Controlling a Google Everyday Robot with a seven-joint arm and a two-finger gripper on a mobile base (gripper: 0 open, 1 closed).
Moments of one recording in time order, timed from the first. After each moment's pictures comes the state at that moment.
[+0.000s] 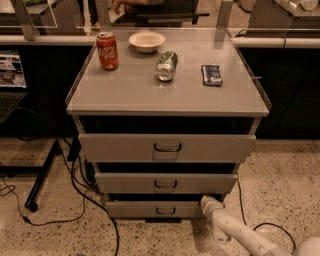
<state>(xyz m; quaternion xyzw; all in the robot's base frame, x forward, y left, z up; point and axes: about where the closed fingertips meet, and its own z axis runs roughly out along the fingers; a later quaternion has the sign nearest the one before) 0.651 -0.262 0.204 0.19 0.87 0.09 0.44</state>
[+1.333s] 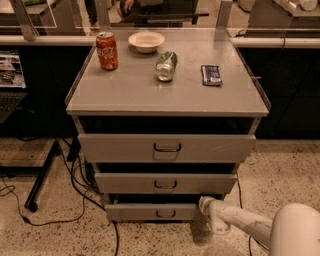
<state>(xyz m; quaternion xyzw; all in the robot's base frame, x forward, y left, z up) 0.642 -0.250 0.189 0.14 0.92 0.05 0.35</state>
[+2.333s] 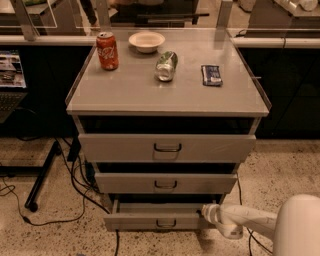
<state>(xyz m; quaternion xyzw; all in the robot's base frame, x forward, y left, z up) 0.588 -0.239 0.199 0.09 0.95 0.11 0.28</state>
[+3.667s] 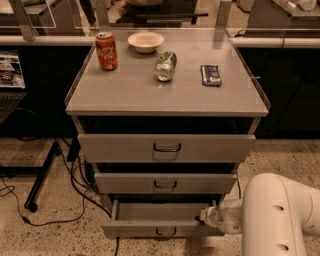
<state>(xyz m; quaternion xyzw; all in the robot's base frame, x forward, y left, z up) 0.552 -0.228 0.168 0.07 0.97 0.13 0.18</state>
